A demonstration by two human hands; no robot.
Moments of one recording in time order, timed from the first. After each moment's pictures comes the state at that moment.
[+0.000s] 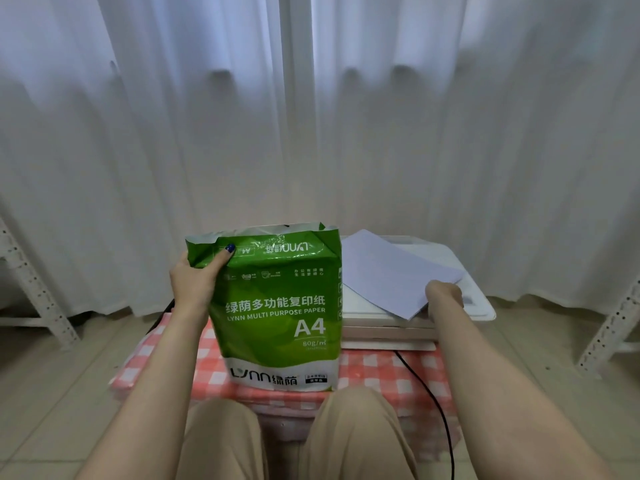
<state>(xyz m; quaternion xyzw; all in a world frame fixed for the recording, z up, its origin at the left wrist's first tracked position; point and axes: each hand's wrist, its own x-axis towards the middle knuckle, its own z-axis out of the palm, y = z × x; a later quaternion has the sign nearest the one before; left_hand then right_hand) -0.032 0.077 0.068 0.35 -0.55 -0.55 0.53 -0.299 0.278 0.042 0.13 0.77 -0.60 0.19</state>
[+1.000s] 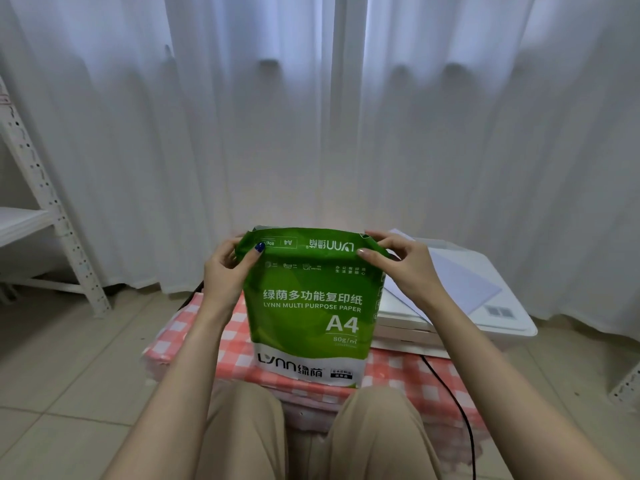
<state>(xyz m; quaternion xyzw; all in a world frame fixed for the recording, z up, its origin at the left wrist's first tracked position) -0.005 0.073 0.050 0.25 -0.60 -0.53 0.54 -0.219 0.228 0.076 -0.46 0.61 -0.63 0.16</state>
